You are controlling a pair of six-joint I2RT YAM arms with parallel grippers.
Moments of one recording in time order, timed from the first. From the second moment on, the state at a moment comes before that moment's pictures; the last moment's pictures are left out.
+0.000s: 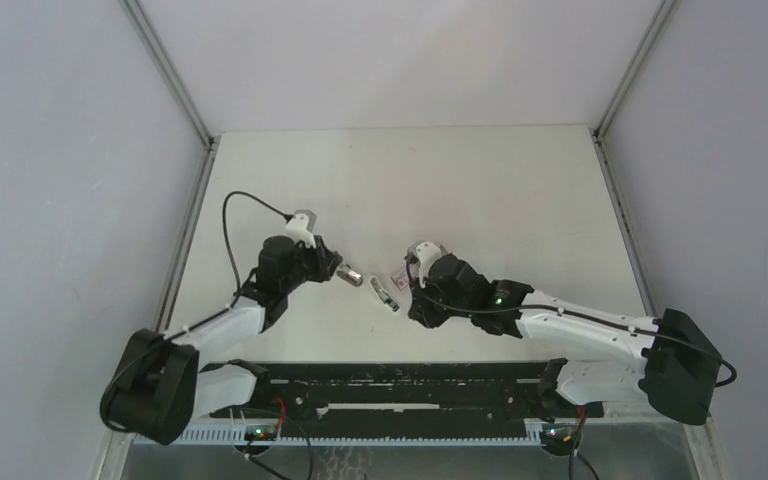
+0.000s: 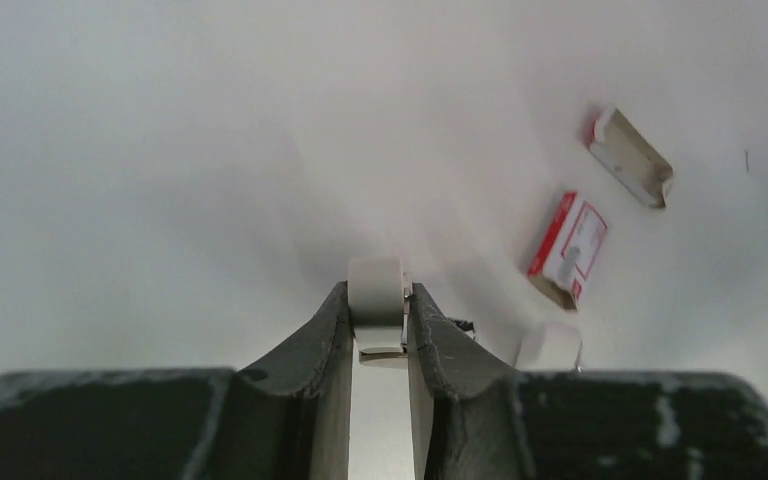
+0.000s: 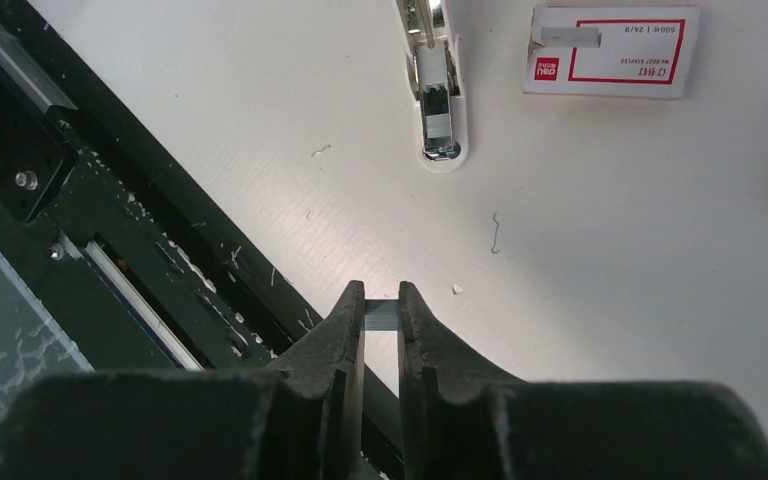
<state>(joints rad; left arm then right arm) -0.33 1.24 0.43 0.36 0.18 -0.35 0.99 1.20 0.72 -0.28 -0.02 0.38</state>
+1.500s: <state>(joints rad) -0.76 1.10 0.25 0.36 0.16 -0.42 1.19 1.46 0.71 -0.01 0.13 0.38</state>
